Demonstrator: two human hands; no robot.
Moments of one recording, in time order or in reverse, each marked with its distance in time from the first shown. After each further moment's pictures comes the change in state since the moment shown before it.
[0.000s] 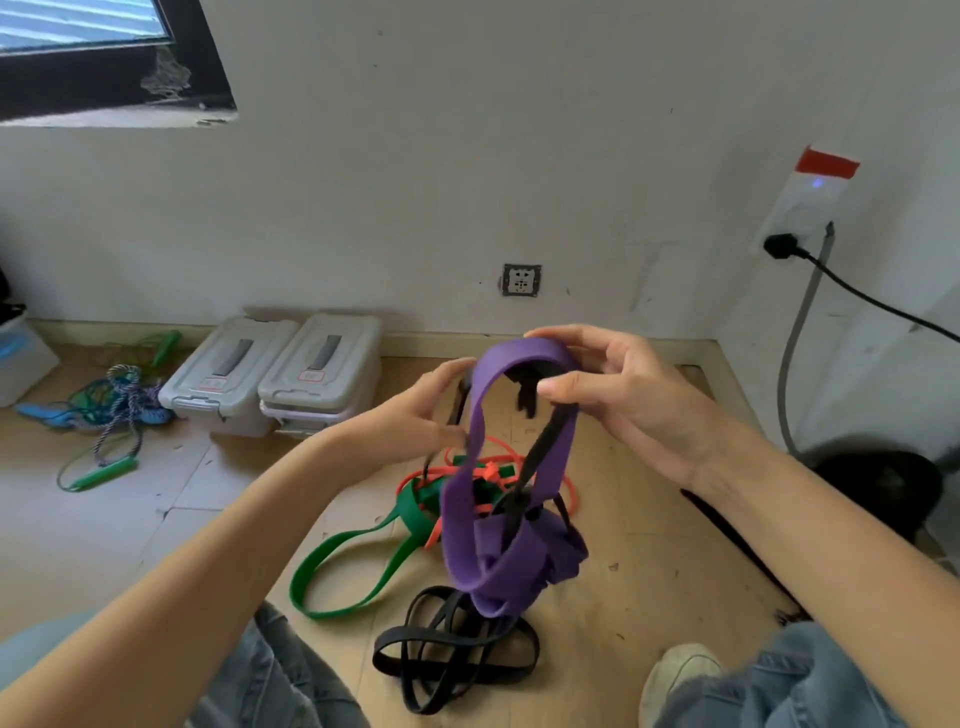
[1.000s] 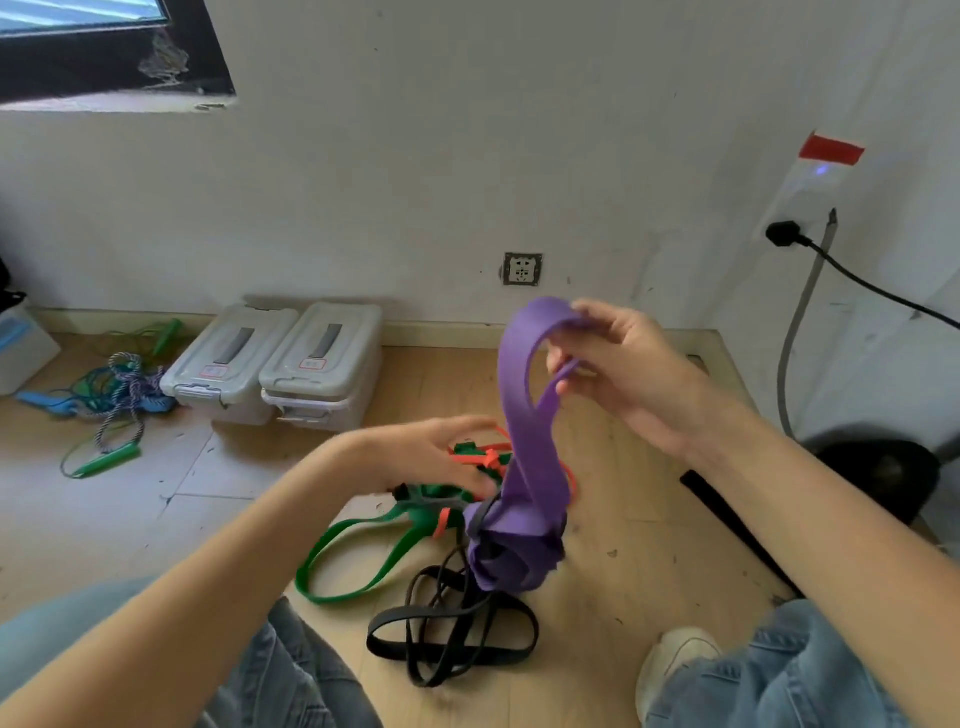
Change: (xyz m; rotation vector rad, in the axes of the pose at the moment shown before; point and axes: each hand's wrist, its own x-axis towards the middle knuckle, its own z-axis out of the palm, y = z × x) left_hand 0.000 -0.022 0.013 0.194 -0.301 -0.232; right_hand 0.008 0.002 0.000 0.159 0.015 -0.037
